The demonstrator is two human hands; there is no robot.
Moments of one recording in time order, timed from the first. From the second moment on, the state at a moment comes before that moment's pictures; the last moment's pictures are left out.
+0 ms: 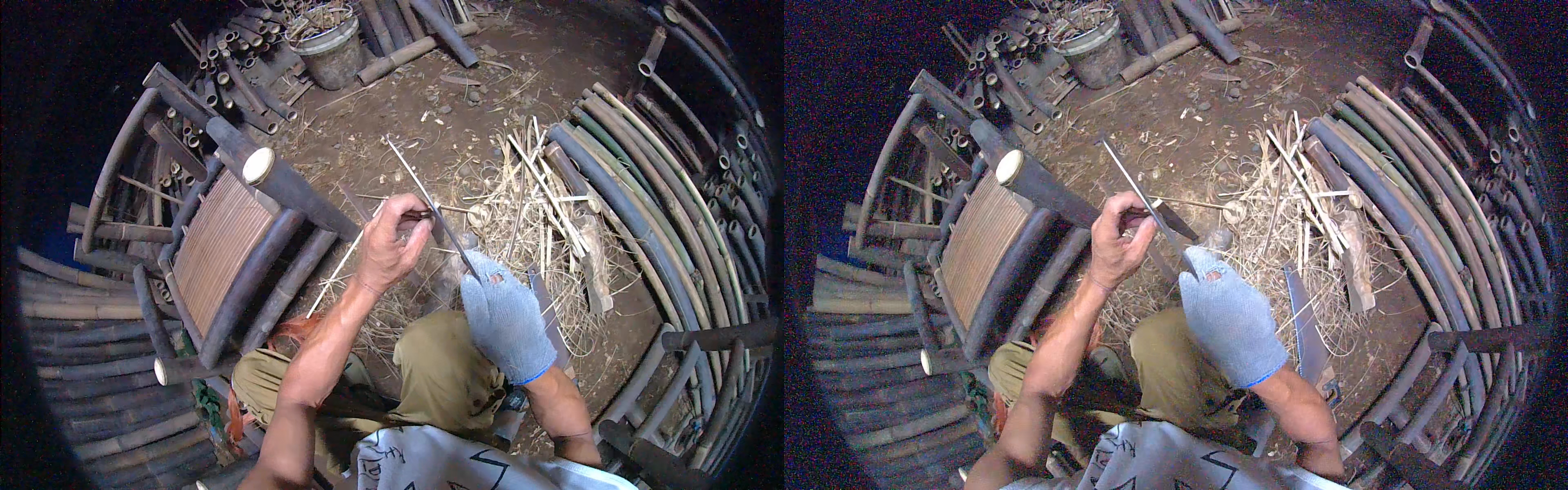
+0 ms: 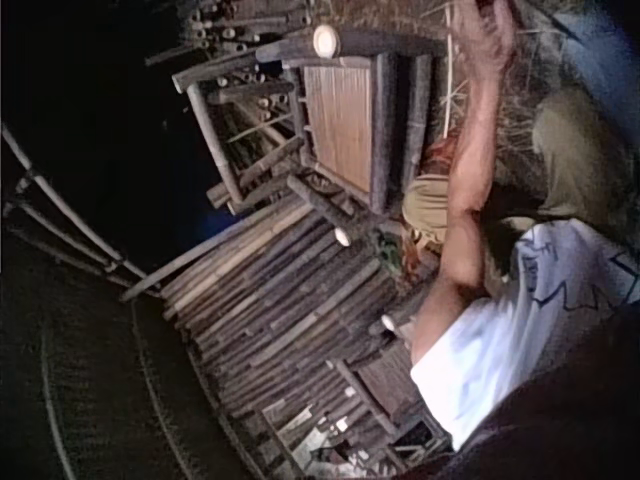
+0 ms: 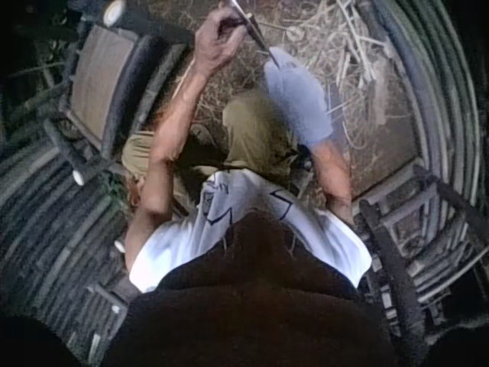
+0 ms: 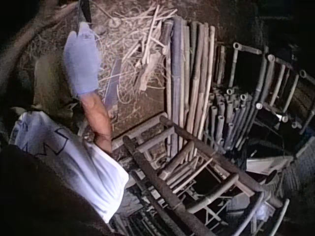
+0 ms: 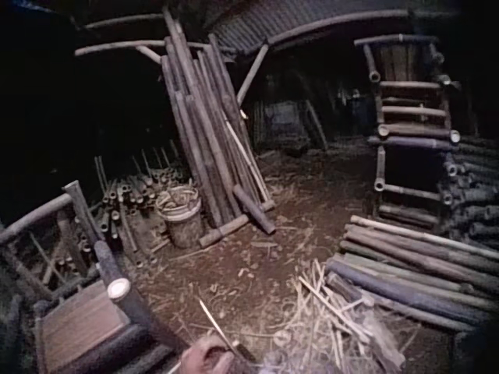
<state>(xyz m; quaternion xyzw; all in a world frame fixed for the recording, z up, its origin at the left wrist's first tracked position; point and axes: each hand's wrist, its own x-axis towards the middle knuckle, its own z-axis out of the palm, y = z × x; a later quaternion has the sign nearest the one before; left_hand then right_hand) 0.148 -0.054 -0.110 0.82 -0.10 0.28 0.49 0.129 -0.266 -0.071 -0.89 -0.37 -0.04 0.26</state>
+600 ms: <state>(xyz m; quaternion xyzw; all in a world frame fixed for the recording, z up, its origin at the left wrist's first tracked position) 0.143 -0.063 -0.108 0.84 -0.12 0.29 0.44 0.120 -0.267 -0.062 -0.91 -0.33 0.04 0.25</state>
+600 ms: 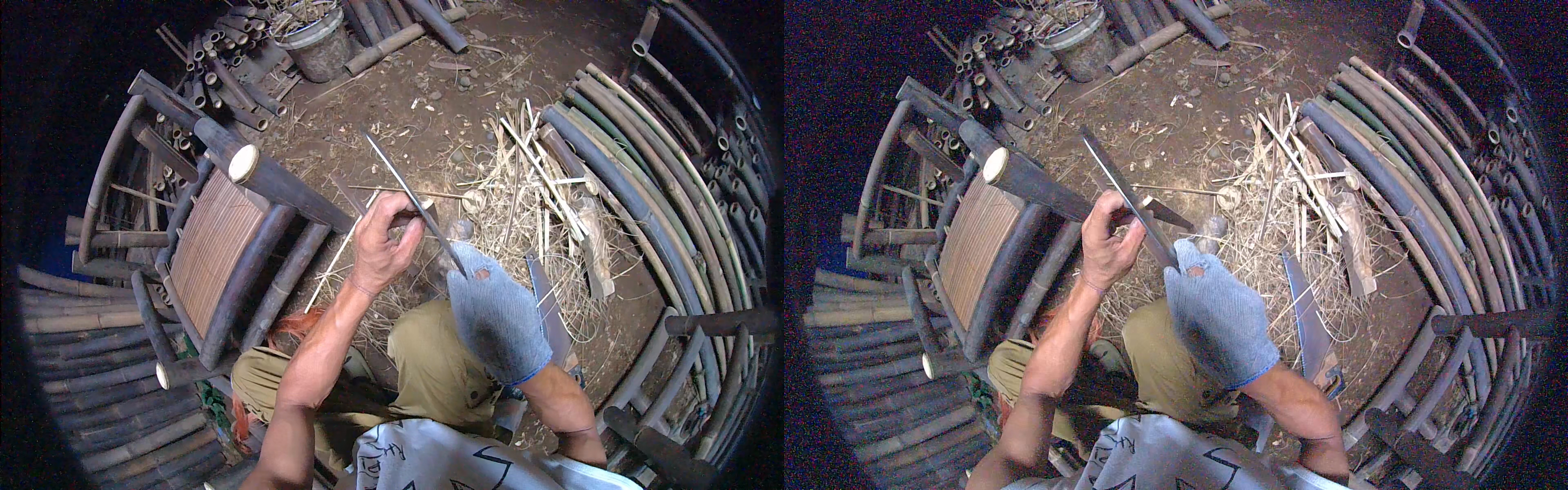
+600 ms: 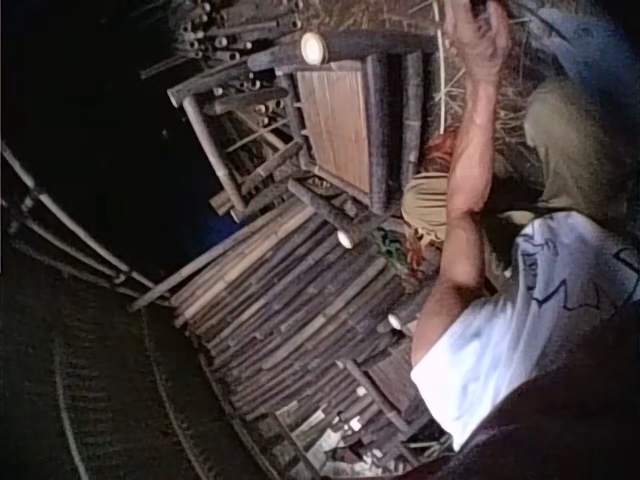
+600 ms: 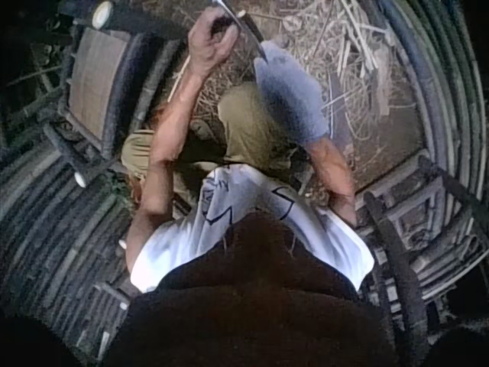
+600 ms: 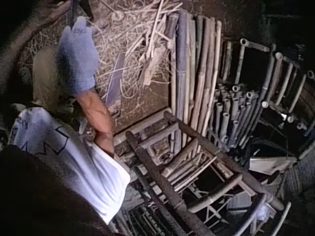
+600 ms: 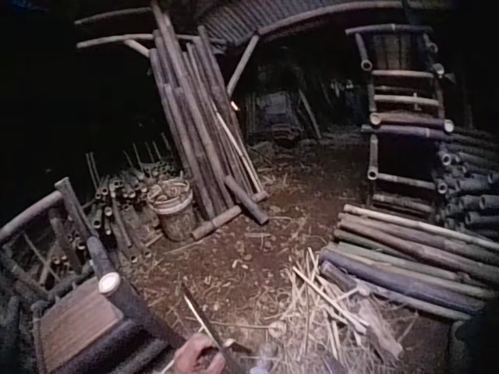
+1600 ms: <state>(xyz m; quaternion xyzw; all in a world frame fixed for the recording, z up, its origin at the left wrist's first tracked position) 0.263 -0.045 -0.044 0.92 -0.10 0.16 0.34 0.188 -0.248 -0.095 -0.93 -0.28 0.05 0.24</state>
